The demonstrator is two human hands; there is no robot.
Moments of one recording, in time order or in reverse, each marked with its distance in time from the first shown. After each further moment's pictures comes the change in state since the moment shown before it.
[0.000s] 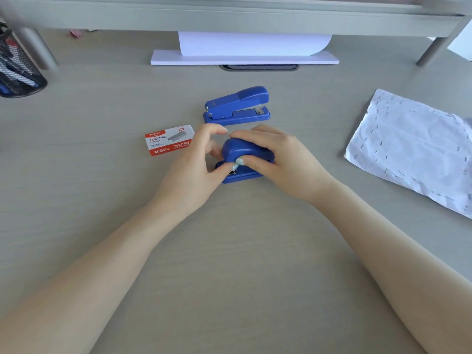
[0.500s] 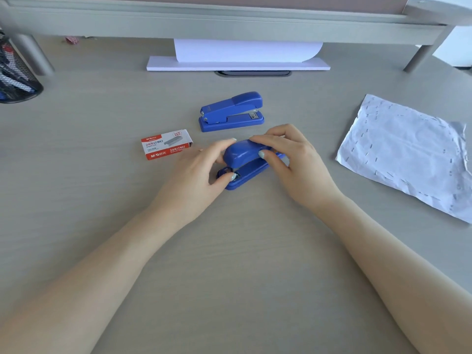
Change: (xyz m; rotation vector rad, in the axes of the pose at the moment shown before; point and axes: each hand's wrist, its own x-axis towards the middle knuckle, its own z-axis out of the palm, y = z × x) left_hand -0.004 0.005 0.001 0.217 -0.027 0.156; right_hand -0.020 0.013 -0.005 -0.075 0.247 0.115
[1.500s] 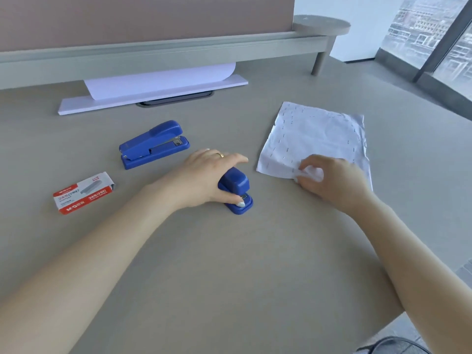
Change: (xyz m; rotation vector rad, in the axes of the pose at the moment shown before) left_hand 0.090 0.068 0.054 0.270 -0.522 0.292; right_hand -0.072 0.078 -0.126 -0.492 0.038 0.635
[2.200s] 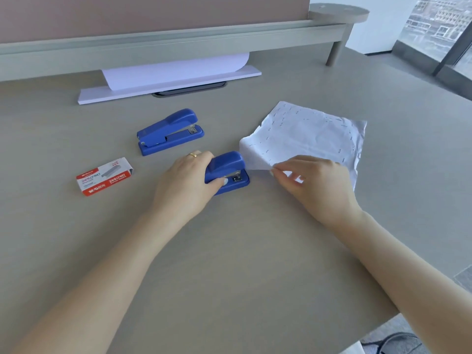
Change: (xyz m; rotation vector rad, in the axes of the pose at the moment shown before) left_hand -0.049 -0.007 0.020 -0.070 0.345 -0.341; right_hand -0.034 -0.054 0.028 0.119 0.378 -0.456
